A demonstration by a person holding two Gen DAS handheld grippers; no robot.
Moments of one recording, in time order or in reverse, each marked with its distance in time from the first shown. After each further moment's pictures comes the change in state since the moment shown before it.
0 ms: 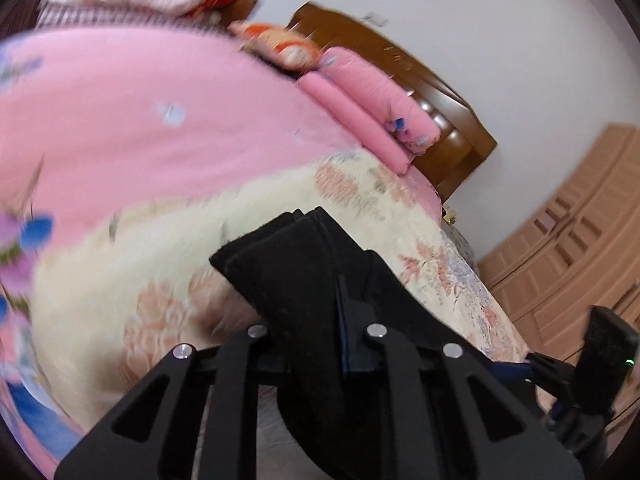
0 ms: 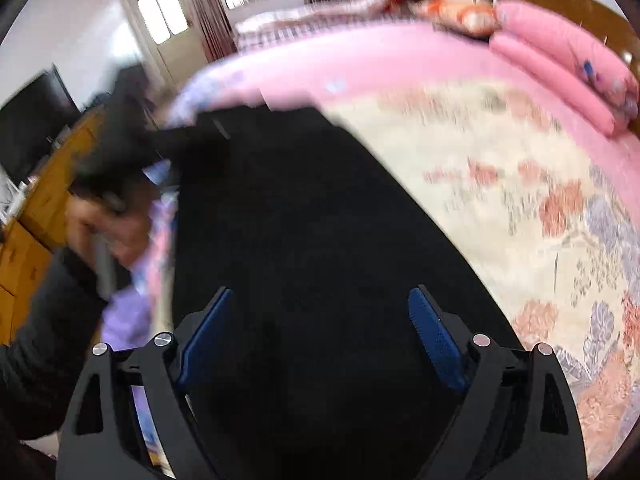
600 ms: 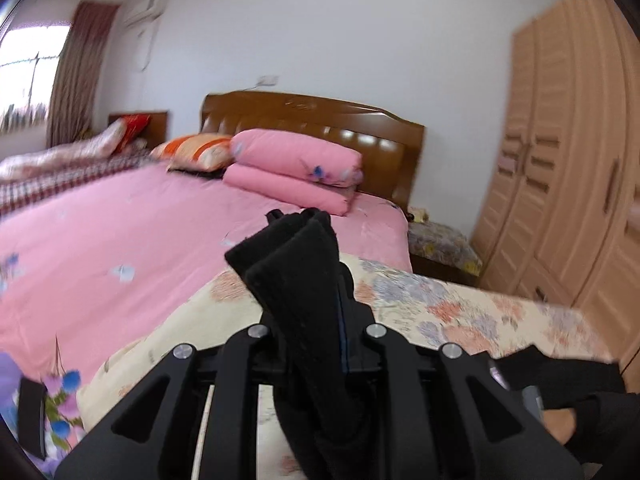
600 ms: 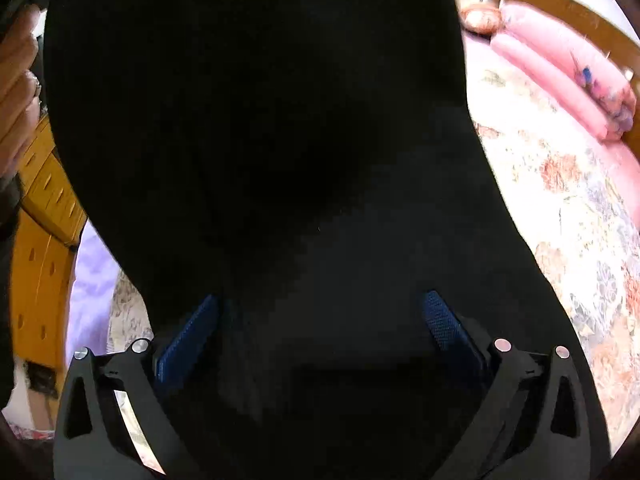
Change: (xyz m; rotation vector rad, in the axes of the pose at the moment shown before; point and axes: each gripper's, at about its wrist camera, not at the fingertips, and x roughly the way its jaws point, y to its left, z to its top) left arm -0.073 -0.194 -0.018 0.495 -0.189 0.019; right arm 0.024 0.019 -0.057 -0.066 0.001 -0.072
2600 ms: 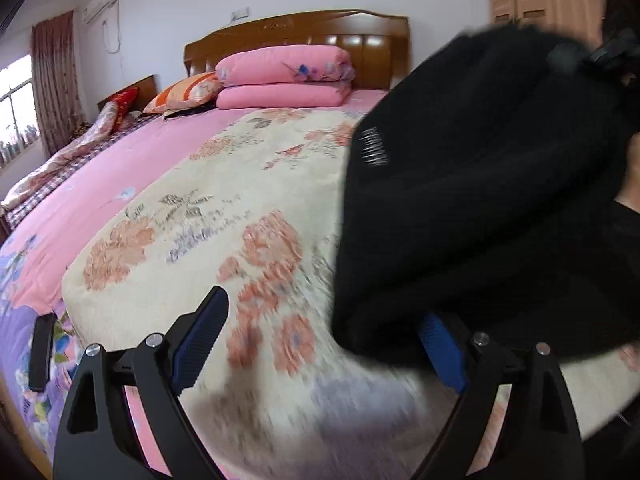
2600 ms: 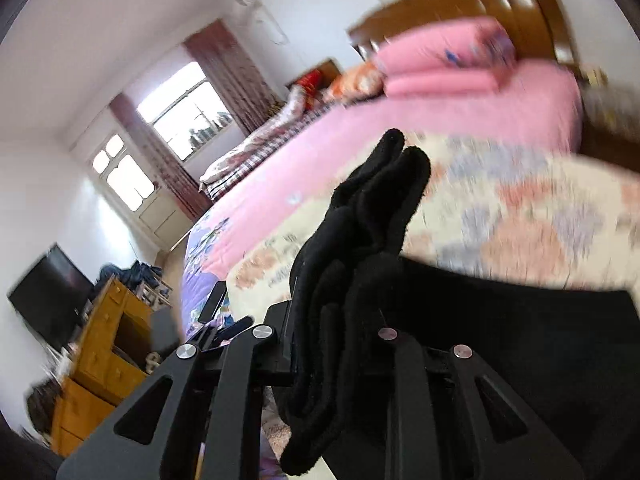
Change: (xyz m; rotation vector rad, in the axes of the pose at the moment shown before) left arm -0.004 -0.063 -0.165 0.164 0.277 0.115; right arm -0.226 -0.033 -0.085 0.531 -0.457 0.111
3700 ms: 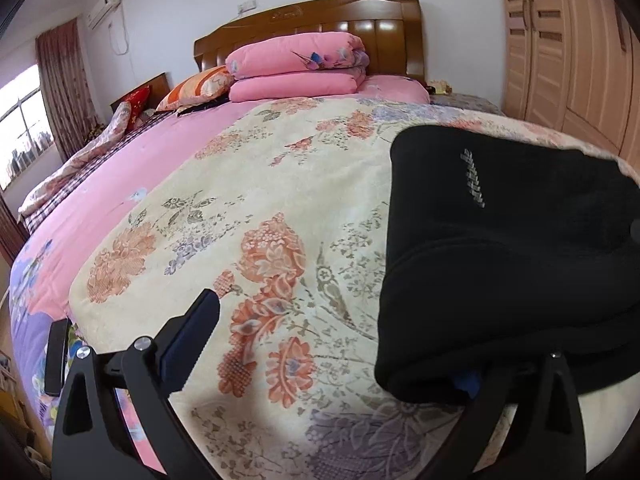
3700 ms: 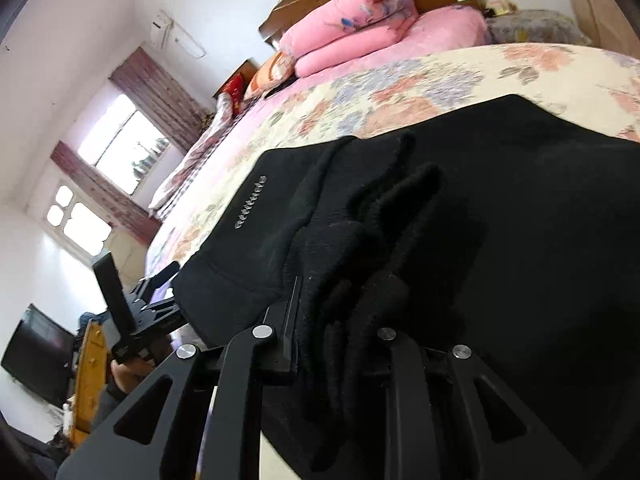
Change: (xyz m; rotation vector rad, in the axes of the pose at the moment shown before) left arm 0.025 -0.015 0.011 0.048 0.053 0.073; right arm -0.013 -0.107 -0.115 0.283 0.019 -0.166
